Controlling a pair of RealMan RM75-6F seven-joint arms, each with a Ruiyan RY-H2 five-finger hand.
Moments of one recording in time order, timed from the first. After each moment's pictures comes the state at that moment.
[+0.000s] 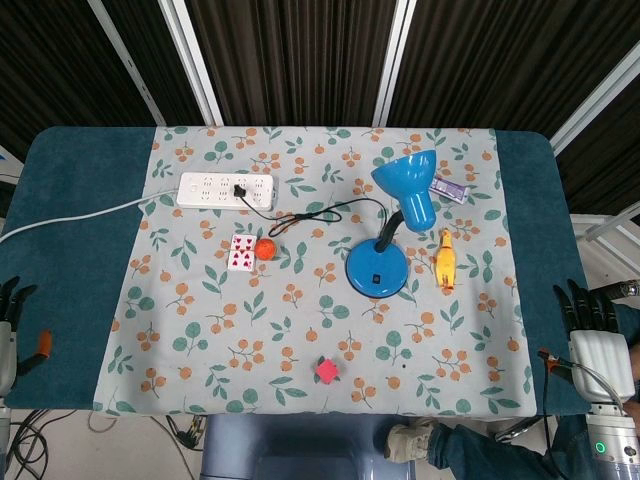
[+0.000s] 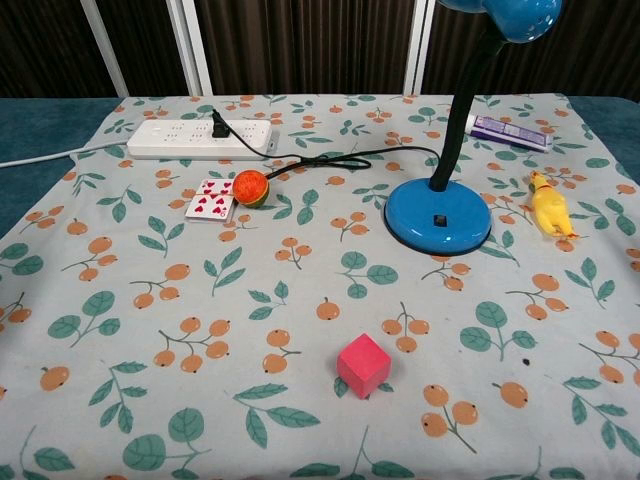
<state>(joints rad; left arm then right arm) -0.04 -1.17 -0.10 -1.76 1.31 1.53 0.21 0.11 -1.24 0.02 -1.50 -1.43 1.57 -0.14</state>
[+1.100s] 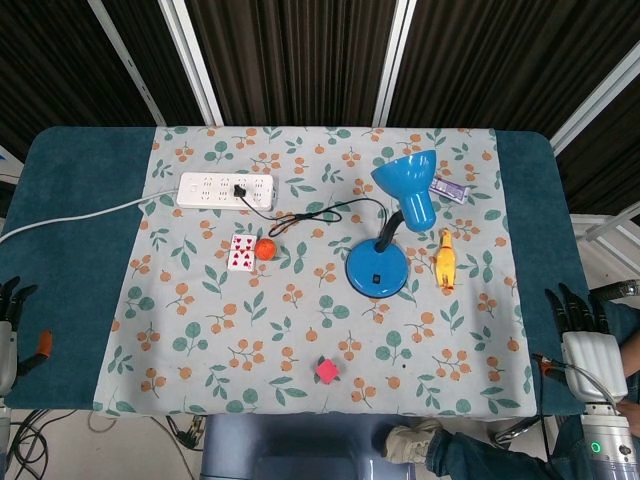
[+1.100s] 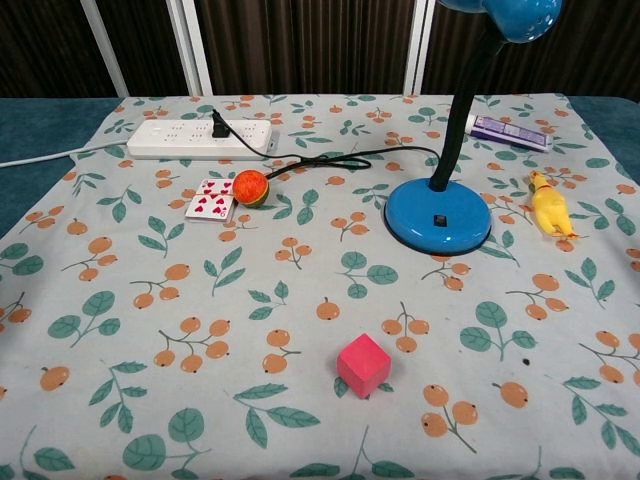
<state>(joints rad) -0.04 -1.17 -0.10 -1.76 1.30 1.52 0.21 0.10 -1.23 0.04 -1.53 -1.44 1.51 -0.15</state>
